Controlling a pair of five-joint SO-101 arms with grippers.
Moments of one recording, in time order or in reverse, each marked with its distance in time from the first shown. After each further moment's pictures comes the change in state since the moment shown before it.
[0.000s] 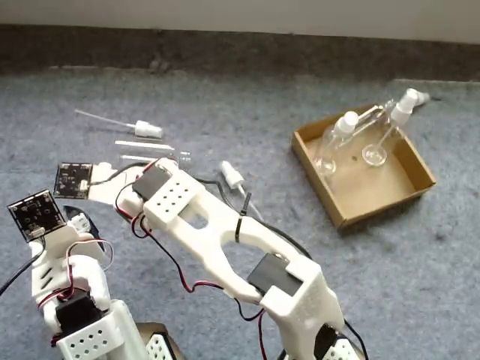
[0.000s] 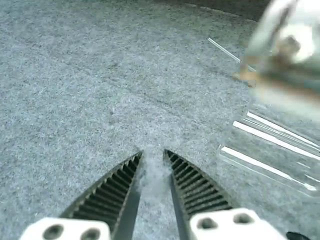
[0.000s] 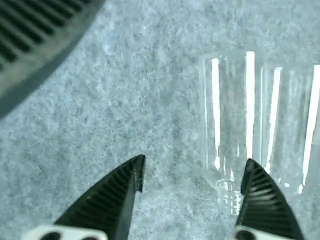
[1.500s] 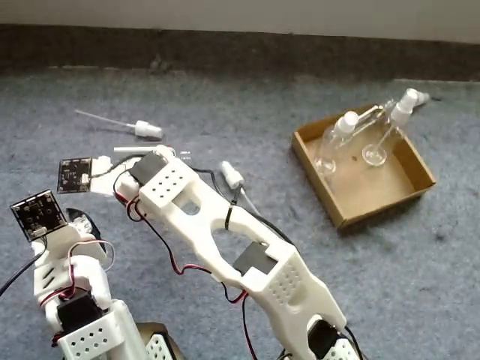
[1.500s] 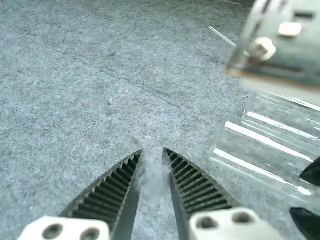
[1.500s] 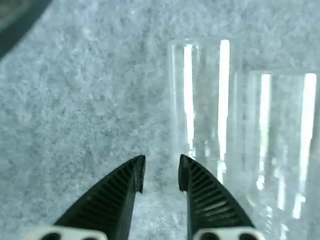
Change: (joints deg) left arm 0.0 0.0 2.1 -0.7 0.0; right arm 1.5 16.6 -16.0 7.9 6.2
